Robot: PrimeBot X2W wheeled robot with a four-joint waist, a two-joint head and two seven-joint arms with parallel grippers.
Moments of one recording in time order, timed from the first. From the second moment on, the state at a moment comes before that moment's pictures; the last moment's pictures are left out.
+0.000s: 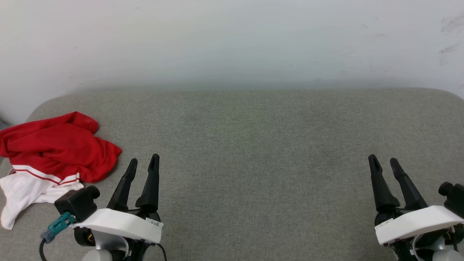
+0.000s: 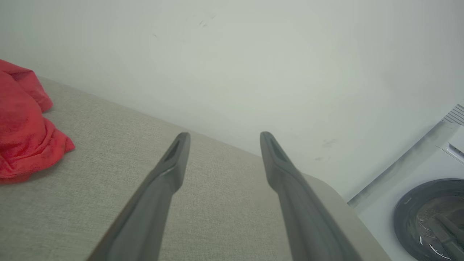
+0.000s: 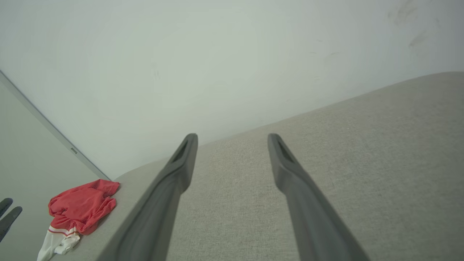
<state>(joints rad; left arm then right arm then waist) -0.06 0.11 -0.06 0.05 -0.66 -0.13 -0.11 -0.03 -0.08 -0.04 0.01 0.56 0.13 -0.01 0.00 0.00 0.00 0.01</state>
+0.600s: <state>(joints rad) -0.05 0.15 -0.09 0.07 -0.43 -0.10 -0.16 -0.01 -0.08 -0.05 -0.03 0.31 0.13 0.02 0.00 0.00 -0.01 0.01</state>
